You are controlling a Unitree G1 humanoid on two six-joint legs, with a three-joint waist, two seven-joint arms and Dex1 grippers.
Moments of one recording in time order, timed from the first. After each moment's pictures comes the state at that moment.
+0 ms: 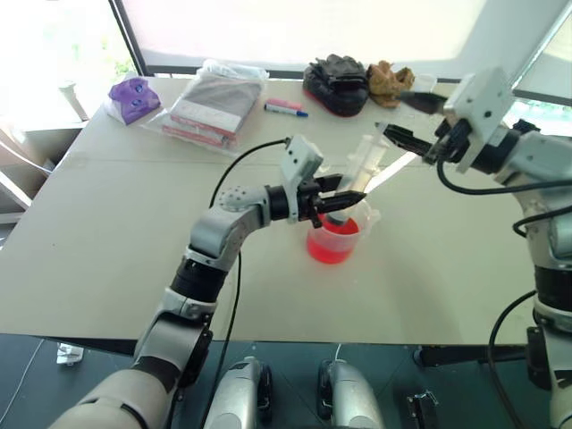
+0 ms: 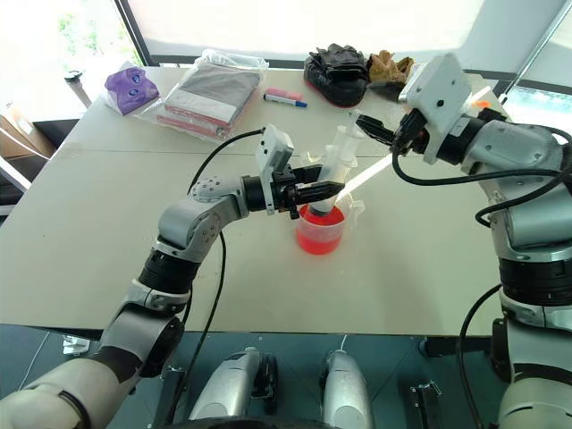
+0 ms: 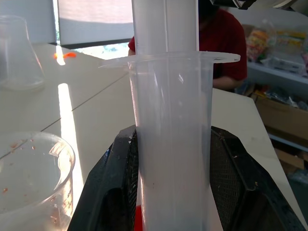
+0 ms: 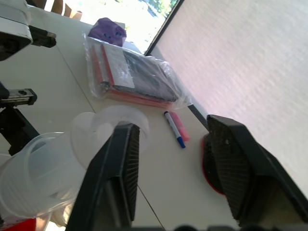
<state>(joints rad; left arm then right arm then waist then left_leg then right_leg) -0.80 0.11 -0.18 0.12 -0.39 0.56 -0.84 -0.70 -0.84 -0.09 -0.17 0.30 0.34 0.78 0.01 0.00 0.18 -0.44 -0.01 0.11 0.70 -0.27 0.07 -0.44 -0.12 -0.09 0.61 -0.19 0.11</state>
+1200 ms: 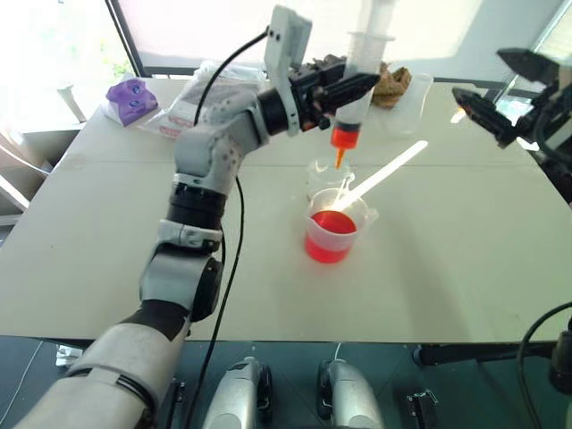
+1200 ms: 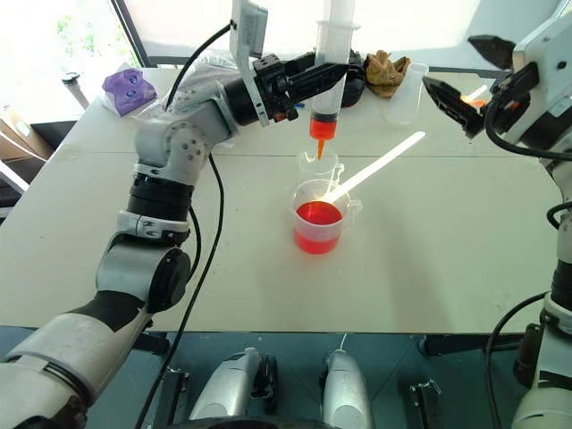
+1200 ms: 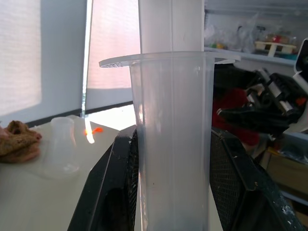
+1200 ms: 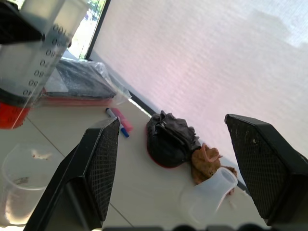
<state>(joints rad) -1.23 0.11 0.03 0.57 -0.43 0.42 -0.80 -0.69 -0.89 -0.33 -0.07 0.38 0.35 0.73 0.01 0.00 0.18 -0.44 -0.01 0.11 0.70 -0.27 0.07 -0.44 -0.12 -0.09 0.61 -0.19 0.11</state>
